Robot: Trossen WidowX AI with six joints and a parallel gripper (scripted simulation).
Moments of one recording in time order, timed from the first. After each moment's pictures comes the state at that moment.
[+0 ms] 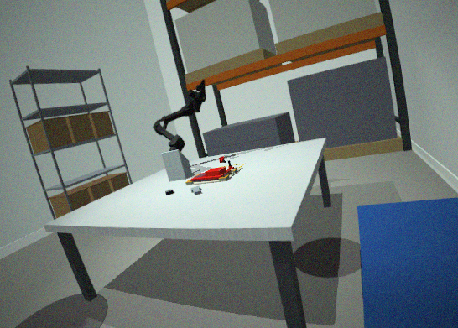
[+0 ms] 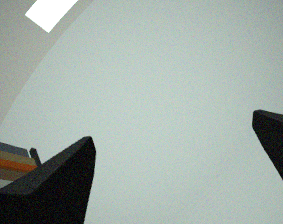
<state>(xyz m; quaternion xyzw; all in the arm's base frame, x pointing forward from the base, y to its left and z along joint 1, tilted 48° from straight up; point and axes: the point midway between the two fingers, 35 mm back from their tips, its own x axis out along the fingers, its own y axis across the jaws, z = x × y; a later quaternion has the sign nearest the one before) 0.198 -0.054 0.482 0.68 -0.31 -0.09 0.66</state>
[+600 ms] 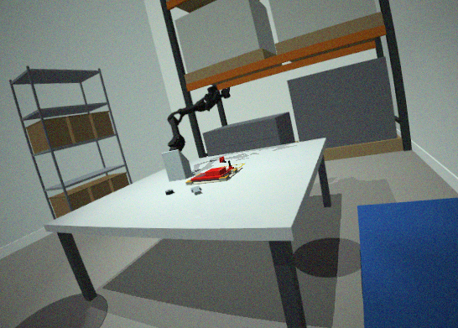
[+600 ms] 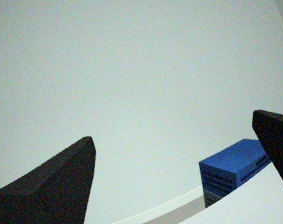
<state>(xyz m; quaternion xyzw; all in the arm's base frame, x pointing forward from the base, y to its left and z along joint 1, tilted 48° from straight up) 0.353 -0.016 0.369 0.40 -0.01 -0.18 0.90</state>
